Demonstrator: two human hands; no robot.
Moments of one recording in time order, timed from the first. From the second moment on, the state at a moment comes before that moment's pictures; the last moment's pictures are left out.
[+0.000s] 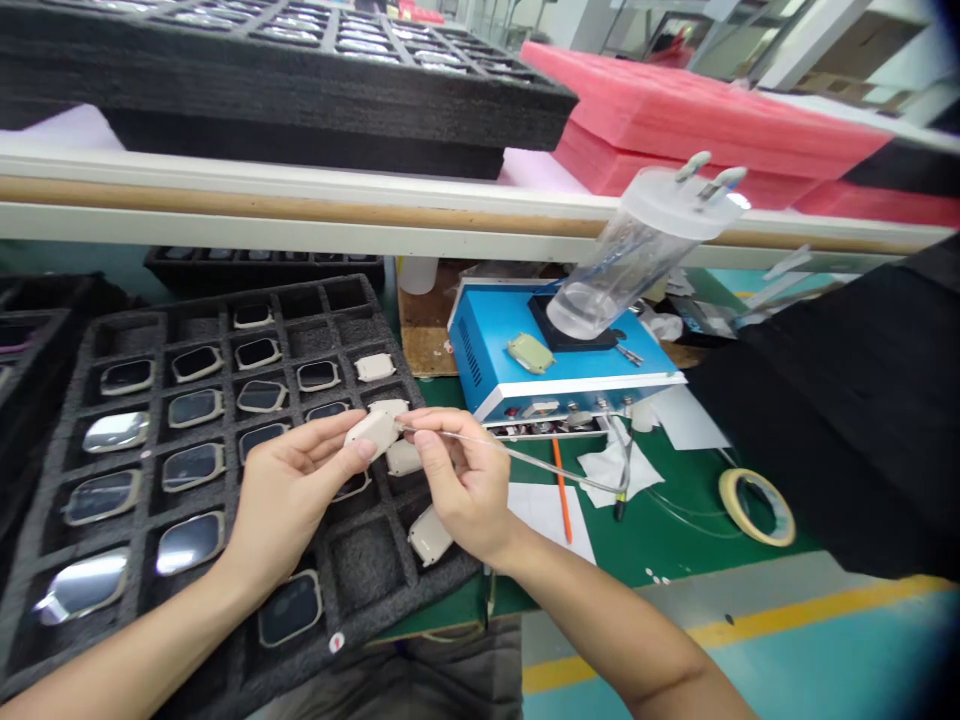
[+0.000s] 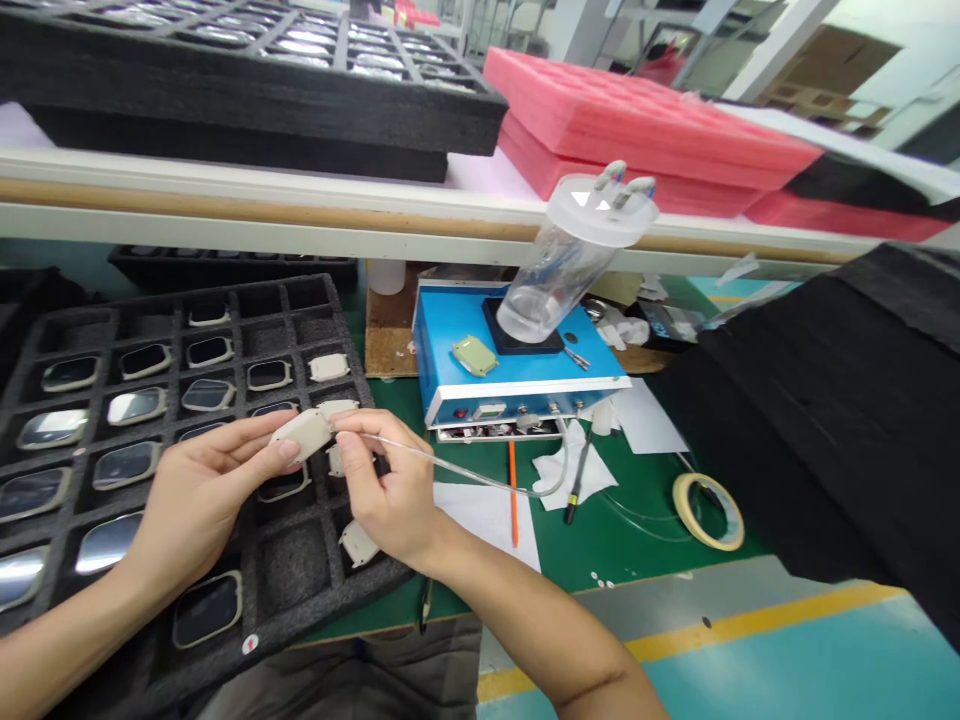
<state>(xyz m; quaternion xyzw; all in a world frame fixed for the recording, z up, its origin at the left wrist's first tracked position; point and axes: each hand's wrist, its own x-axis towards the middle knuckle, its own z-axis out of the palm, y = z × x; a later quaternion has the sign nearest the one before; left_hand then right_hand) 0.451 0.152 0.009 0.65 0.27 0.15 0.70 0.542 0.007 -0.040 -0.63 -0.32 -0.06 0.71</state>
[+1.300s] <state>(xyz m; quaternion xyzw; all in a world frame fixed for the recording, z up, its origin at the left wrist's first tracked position) 0.465 0.170 0.021 0.81 0.14 0.08 0.56 0.536 0.004 -0.045 -0.59 -0.29 -0.09 0.75</state>
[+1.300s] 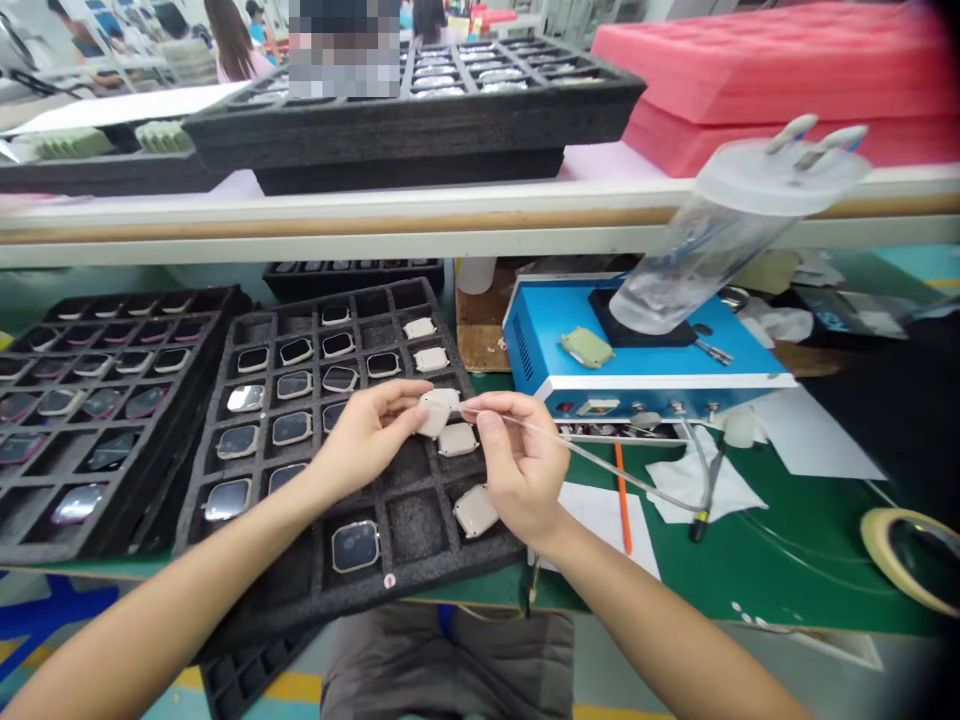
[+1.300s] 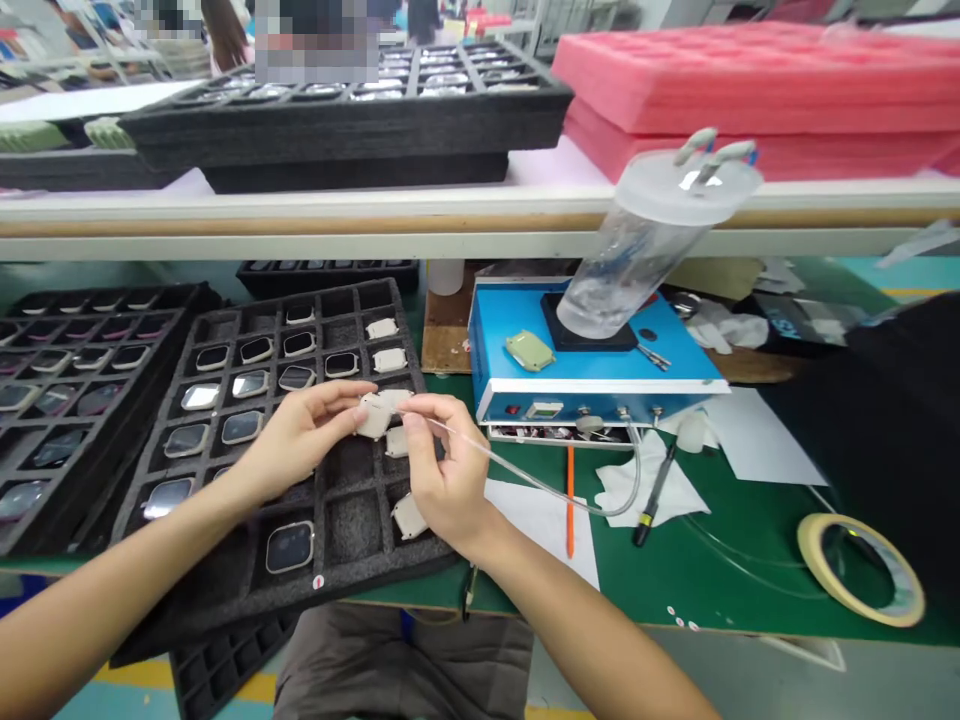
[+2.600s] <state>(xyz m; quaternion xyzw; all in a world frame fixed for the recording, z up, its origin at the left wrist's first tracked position) 0.456 0.150 0.001 0.54 0.21 0.14 0.80 0.530 0.000 -0.044 -0.63 -0.28 -0.07 0.72</state>
